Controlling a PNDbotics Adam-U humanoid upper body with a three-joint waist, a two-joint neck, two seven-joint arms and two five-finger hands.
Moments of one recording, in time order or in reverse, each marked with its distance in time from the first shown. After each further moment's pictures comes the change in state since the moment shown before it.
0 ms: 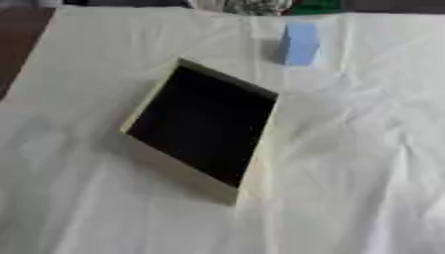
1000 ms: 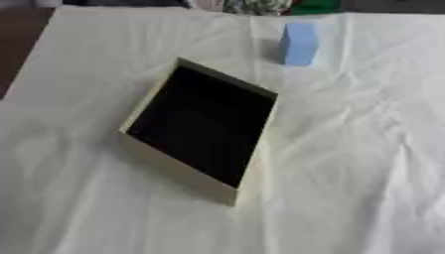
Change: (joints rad) left arm 0.004 0.000 -0.012 0.000 0.003 0.004 -0.014; right arm -0.195 -0.134 0.107 0.001 0.083 0.059 0.085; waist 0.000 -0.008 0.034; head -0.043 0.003
